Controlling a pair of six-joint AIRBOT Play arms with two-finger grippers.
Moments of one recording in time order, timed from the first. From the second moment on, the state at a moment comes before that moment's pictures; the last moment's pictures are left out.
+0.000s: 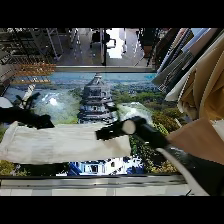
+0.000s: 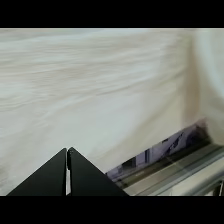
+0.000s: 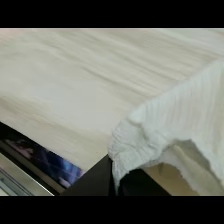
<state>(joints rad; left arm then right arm) 0.25 -1.40 1.31 1.03 -1.43 -1.20 0.68 -1.47 1.28 -1.13 0.84 1.68</state>
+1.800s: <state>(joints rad) 0.41 -1.30 1.20 1.08 -1.35 -1.20 0.26 -1.77 1.24 -0.73 1.07 1.06</state>
